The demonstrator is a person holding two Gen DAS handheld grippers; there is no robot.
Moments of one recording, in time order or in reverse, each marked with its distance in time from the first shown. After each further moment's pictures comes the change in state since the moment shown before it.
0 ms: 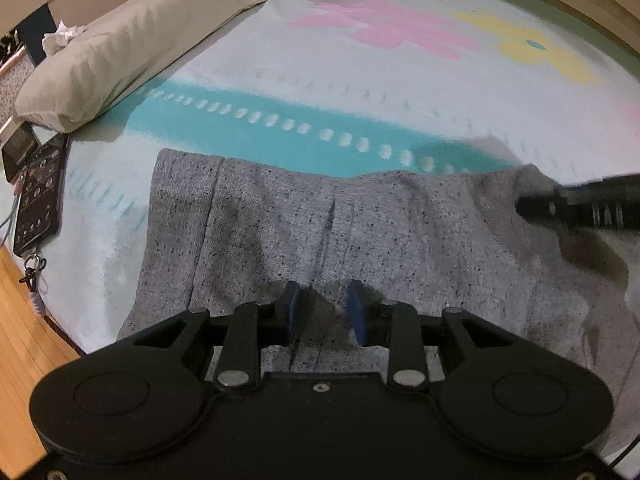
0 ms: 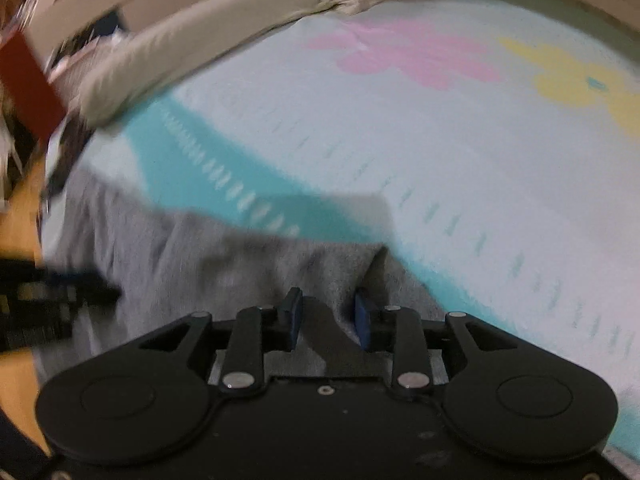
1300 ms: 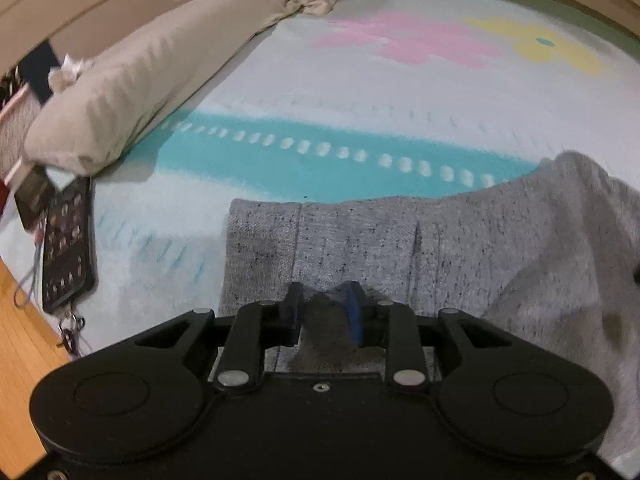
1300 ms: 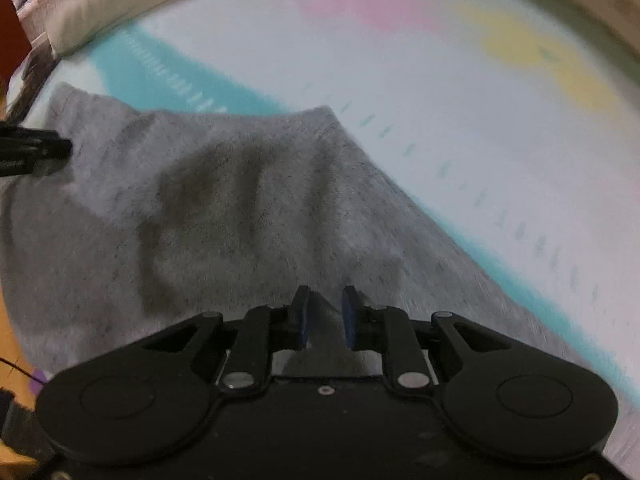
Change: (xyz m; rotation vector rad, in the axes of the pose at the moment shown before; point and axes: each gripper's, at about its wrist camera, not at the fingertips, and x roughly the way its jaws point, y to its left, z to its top) left arm 0.010 0.048 0.016 0.053 -0.047 0.038; right arm -0.023 0.016 -0.042 -0.088 0.109 -0.219
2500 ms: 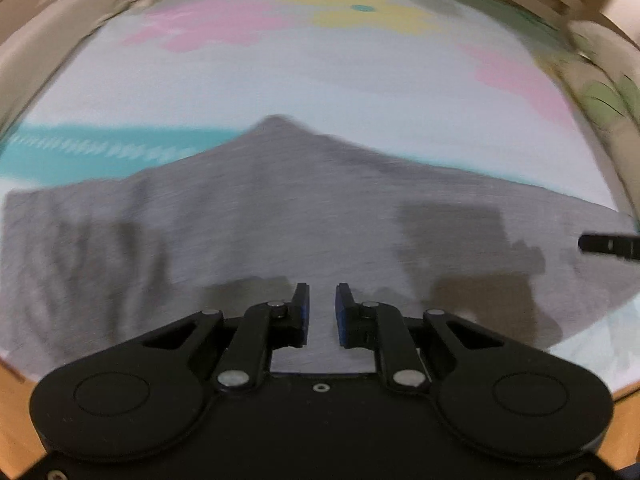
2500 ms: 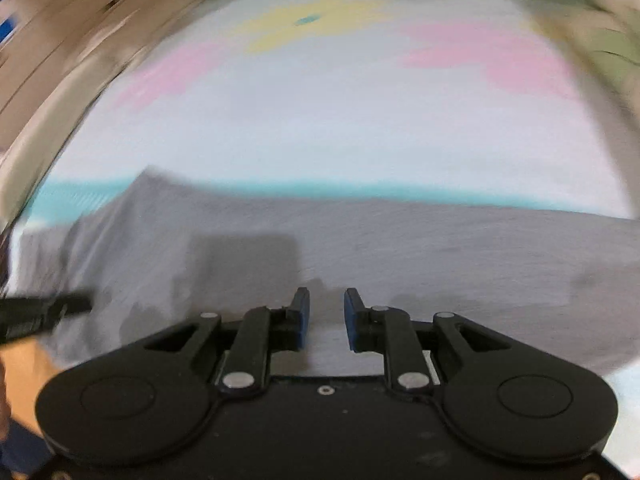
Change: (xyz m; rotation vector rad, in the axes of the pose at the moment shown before) left arm -0.079 -0.185 -0.012 0.132 0.105 -0.359; right arm -0.147 -0.129 -0.113 0.567 -0.045 -0.118
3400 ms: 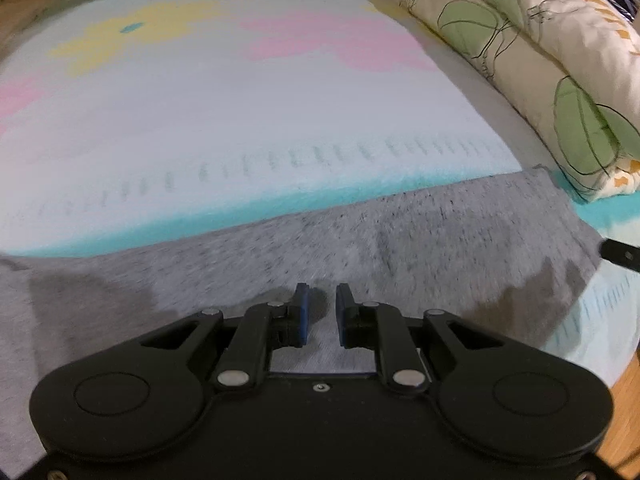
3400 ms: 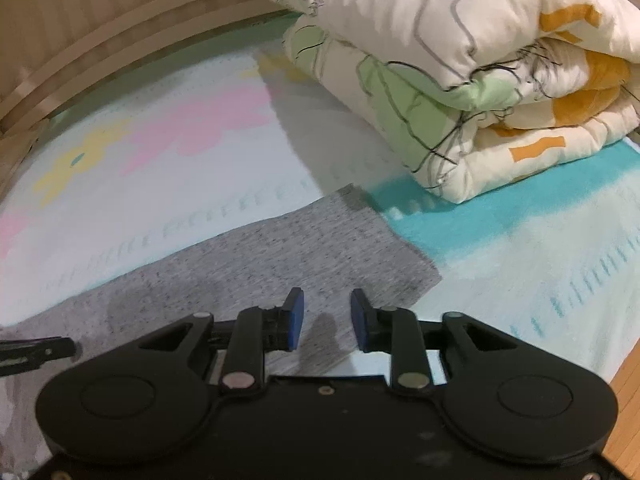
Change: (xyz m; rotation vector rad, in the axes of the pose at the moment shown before) left arm 0.104 -0.216 0.044 0.284 0.012 -0.186; right arm -0.059 -0.220 -0.073 0.411 -0.276 -0.315
